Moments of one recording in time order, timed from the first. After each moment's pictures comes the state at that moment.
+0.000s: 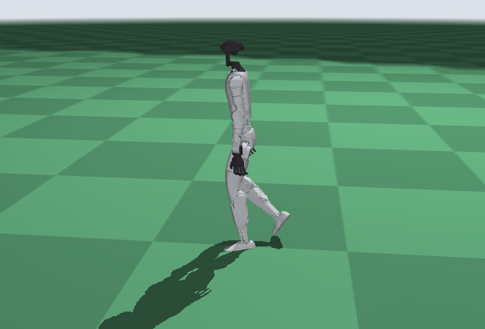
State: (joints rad) left arm 0.00 0.23 0.29 1.40 0.69 0.02 -0.22; right arm 0.00 -0.16 -0.13 1.56 -0.65 -0.03 0.09; waist 0.11 -0.02 -0.05; left_leg -0.26 0.07 0.37 0.24 -0.17 0.13; right_leg -0.25 -0.18 -0.32 1.02 0.10 0.11
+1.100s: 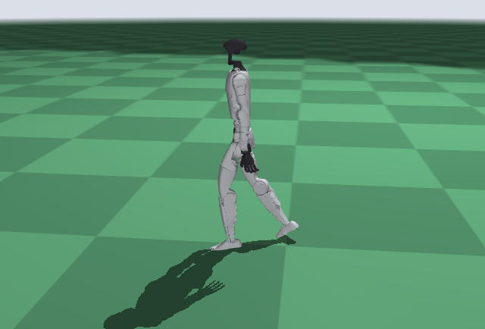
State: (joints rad) left arm 0.10 0.17 0.28 1.42 0.82 0.06 -0.22; right arm -0.01 -0.12 -0.24 1.55 -0.48 -0.07 0.09; waist 0.19 -0.06 -0.08; left_leg -0.38 0.10 0.41 0.31 -0.07 0.14; right_leg 0.15 -0.08 -0.31 0.32 0.04 0.17
